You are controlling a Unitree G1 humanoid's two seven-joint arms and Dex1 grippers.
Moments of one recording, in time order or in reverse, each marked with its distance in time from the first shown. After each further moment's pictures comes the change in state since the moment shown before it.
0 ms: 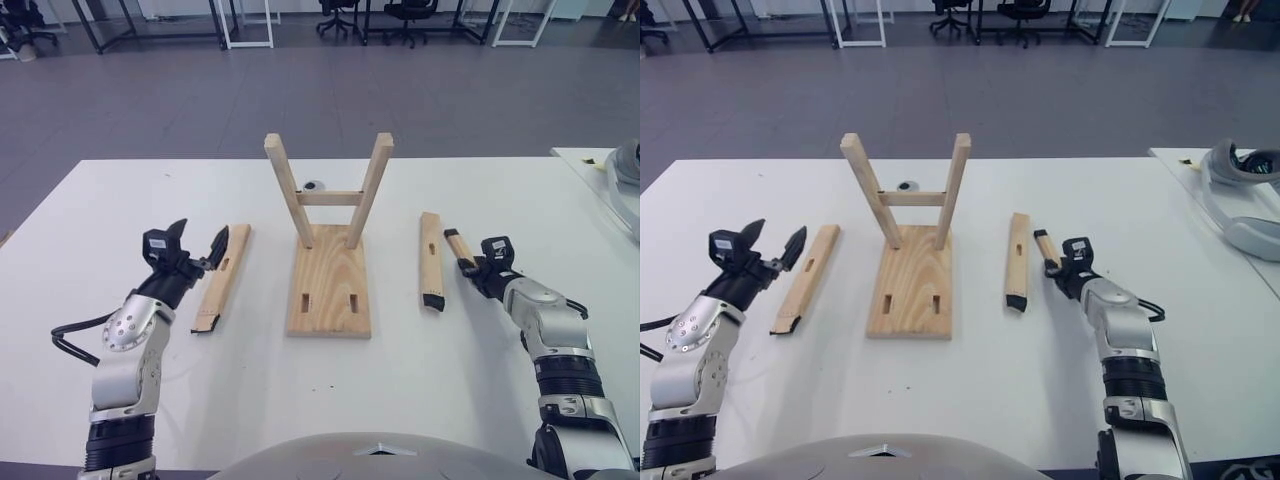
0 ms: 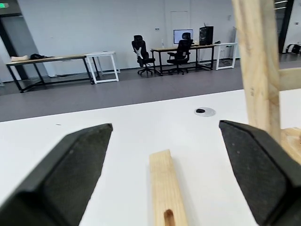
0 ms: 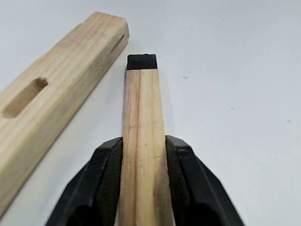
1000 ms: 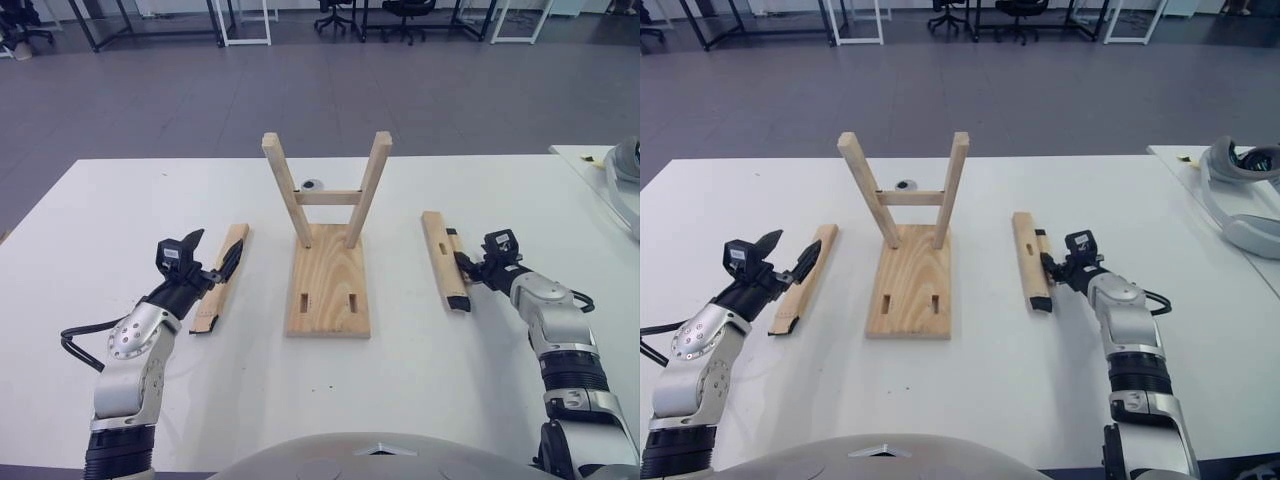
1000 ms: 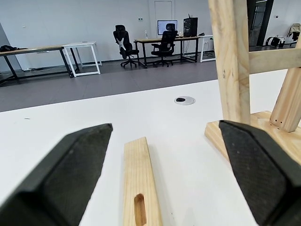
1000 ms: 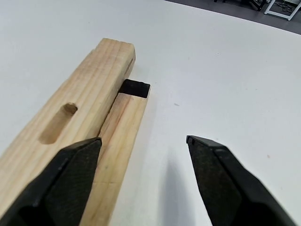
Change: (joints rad) left arm 0.065 0.010 -0.060 -0.027 -0.011 0.011 -0.094; right arm -0.028 -0.032 -0.011 0.083 -0.038 -0.168 0.087
